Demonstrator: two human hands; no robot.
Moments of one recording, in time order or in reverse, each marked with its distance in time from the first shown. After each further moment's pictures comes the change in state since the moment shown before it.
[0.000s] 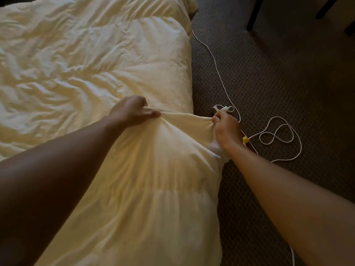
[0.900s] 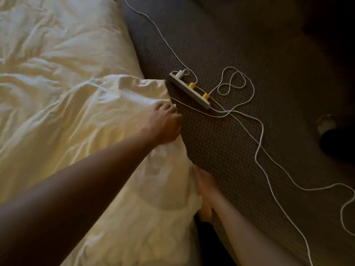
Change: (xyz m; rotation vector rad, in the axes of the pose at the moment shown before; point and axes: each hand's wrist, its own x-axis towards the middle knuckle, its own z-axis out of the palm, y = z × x) left_hand -0.108 0.125 0.155 0.571 -0.039 0.820; right_hand -0.292 0.107 0.034 0.619 -0.343 0.783
